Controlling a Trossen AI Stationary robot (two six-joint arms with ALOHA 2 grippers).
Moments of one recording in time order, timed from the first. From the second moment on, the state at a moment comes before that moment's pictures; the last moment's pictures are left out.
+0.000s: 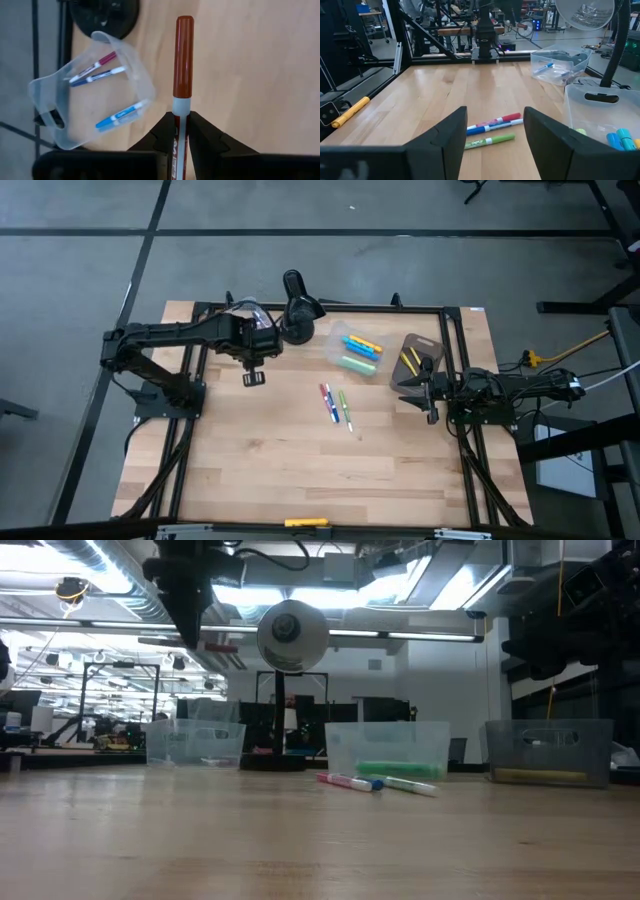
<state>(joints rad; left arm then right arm) 0.17 1.41 1.33 -1.31 -0.29 -0.03 0.11 0.10 0.02 0.00 0.10 0.05</state>
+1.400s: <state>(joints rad) 0.63 1.41 1.33 -1.18 -0.30 -0.08 0.11 0.10 0.02 0.00 0.10 0.05</state>
